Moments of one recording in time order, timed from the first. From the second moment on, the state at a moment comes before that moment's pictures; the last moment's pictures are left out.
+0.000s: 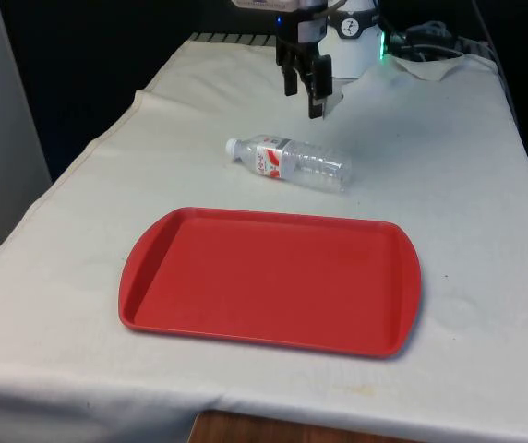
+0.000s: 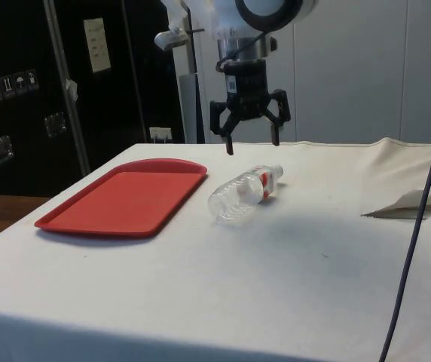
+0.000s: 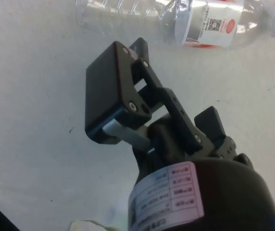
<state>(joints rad) 0.09 0.01 -0.22 -2.53 0.00 2.52 0.85</state>
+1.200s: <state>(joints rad) 0.09 0.01 -0.22 -2.52 -0.01 2.51 1.02</state>
